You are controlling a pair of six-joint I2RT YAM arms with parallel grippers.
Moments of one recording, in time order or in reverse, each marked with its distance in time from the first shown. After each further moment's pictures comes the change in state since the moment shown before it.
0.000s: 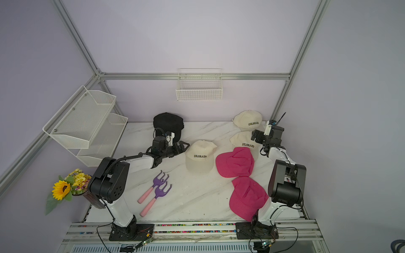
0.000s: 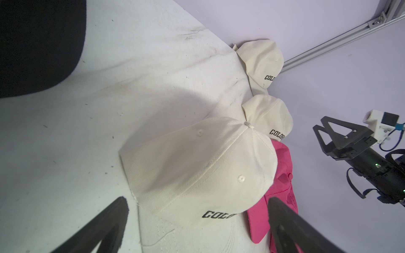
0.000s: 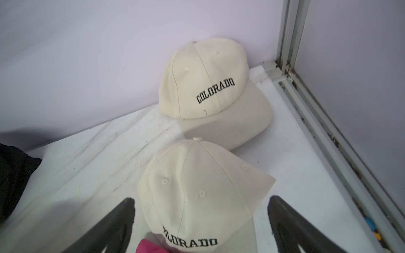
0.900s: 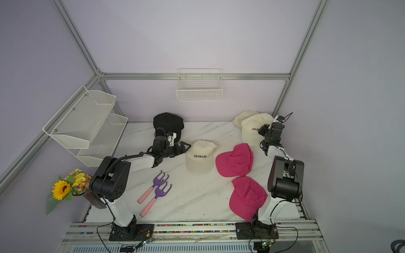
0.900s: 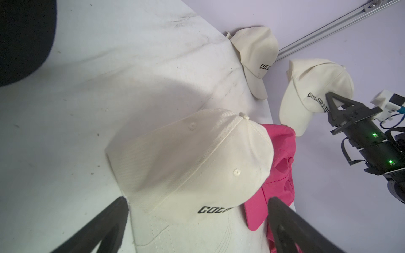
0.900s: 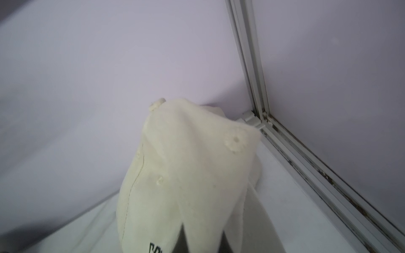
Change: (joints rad) left arm 0.000 0.021 0.031 -0.008 0.075 0.014; right arm 0.011 -0.004 0.020 0.345 0.185 0.288
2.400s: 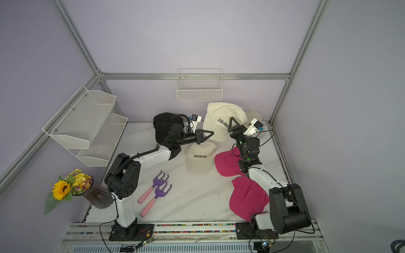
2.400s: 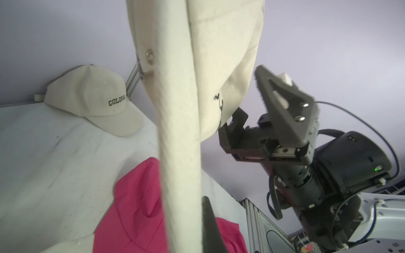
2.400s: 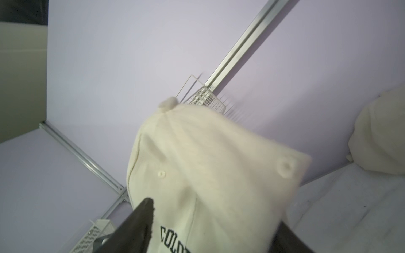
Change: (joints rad) left arm -0.230 0.085 0.352 0.219 0.202 0.088; right arm 0.436 -0.360 -0.370 0.465 0.024 0.283
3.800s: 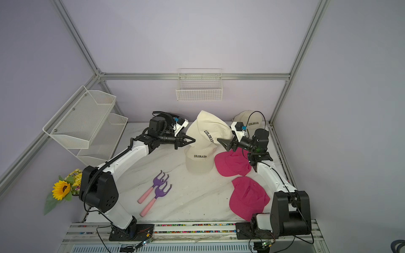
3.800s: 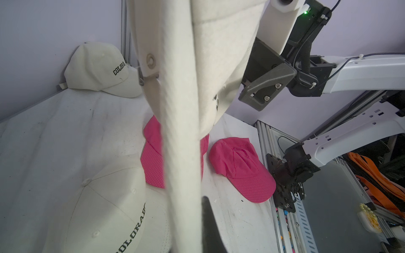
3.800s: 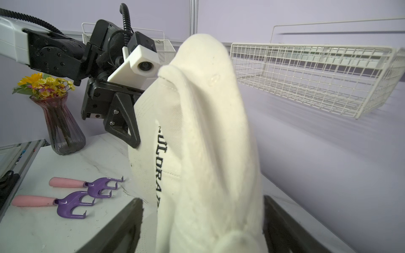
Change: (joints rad) left arm 0.180 -0.229 0.037 -0.727 0.306 0.658; right arm -0.122 -0.028 0.122 -0.430 -0.908 -0.851
